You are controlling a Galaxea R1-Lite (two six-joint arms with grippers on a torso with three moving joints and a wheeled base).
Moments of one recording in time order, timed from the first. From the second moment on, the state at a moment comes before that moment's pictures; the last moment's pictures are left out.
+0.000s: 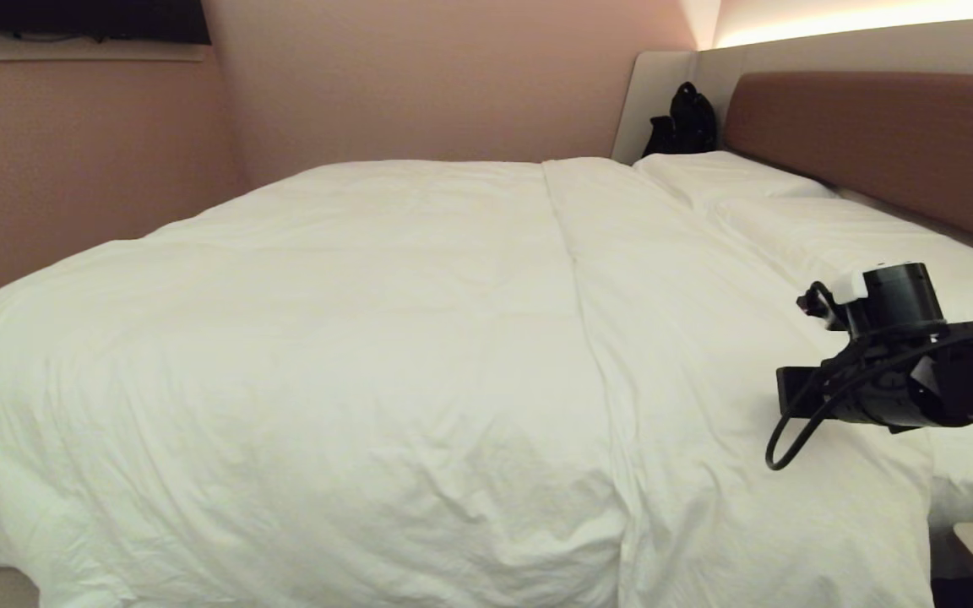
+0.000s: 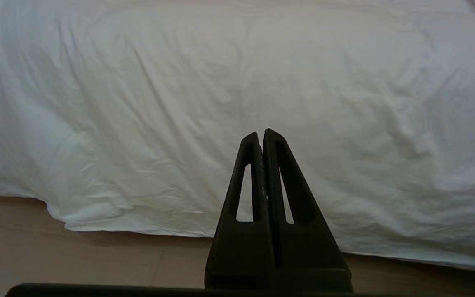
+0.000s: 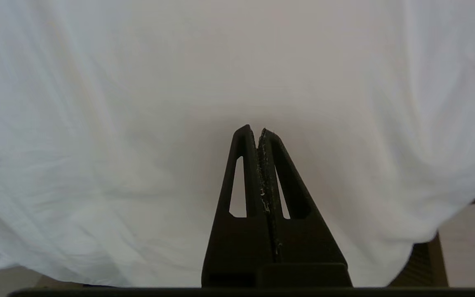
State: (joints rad) left arm 0.00 0.00 0.00 0.00 0.02 -0.03; right arm 0.12 1.71 -0.94 -0.04 -0.28 0.14
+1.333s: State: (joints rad) left arm 0.00 0.00 0.00 0.00 0.02 -0.03; right arm -0.13 2.02 -0.77 -0.25 -0.15 0.14
